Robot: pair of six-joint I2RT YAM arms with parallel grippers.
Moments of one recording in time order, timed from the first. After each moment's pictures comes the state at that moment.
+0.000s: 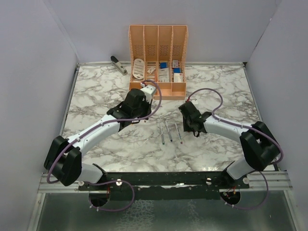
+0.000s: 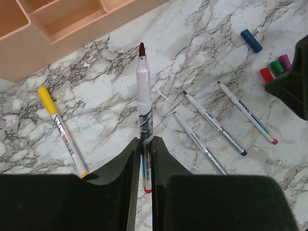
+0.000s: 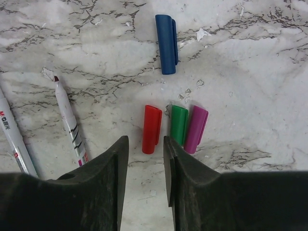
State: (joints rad) left arm -0.63 1.38 0.97 -0.24 0.00 -0.13; right arm 0.65 1.53 0.84 -0.38 0.37 0.49
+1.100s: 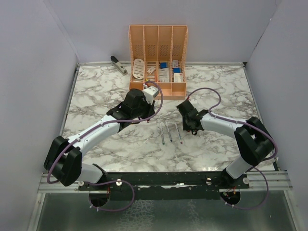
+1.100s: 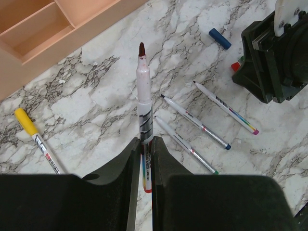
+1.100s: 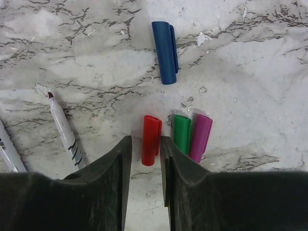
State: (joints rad) left arm -0.63 1.36 0.95 -0.17 0.14 -0.07; right arm 0.65 1.62 0.90 -0.39 0.38 0.54
